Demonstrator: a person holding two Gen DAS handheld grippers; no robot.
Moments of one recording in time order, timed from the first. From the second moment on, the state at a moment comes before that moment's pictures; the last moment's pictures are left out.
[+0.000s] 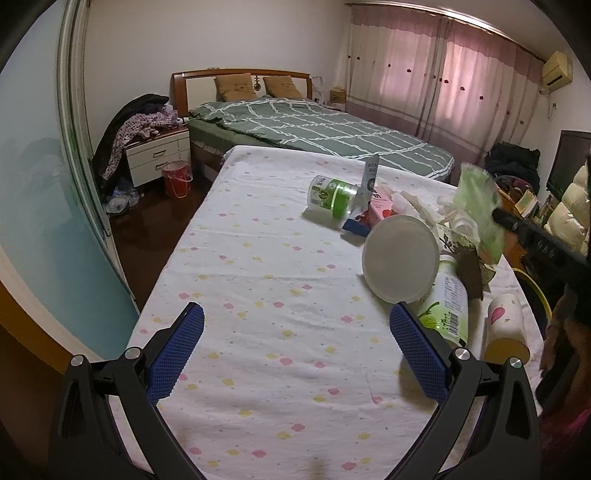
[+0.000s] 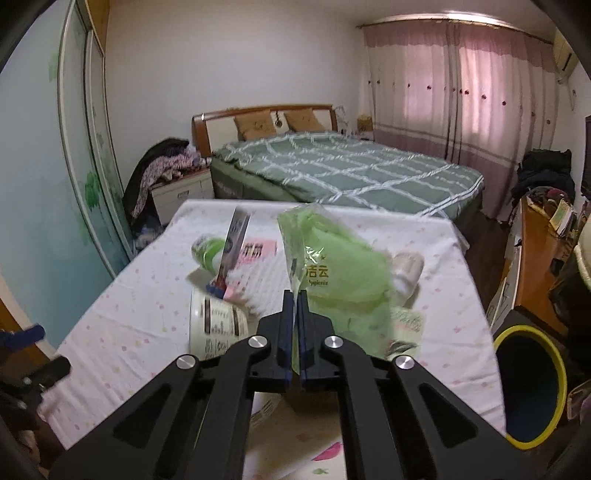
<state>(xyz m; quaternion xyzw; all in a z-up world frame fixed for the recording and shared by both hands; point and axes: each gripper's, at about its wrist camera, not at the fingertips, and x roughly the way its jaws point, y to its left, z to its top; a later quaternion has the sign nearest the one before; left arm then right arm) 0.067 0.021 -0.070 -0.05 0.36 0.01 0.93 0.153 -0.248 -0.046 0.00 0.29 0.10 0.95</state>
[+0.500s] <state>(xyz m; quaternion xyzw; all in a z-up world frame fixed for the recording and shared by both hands) 0.070 -0.026 -0.071 -0.02 0.36 -0.06 0.93 0.122 -0.309 0.004 0.05 0.23 0.09 0.97</state>
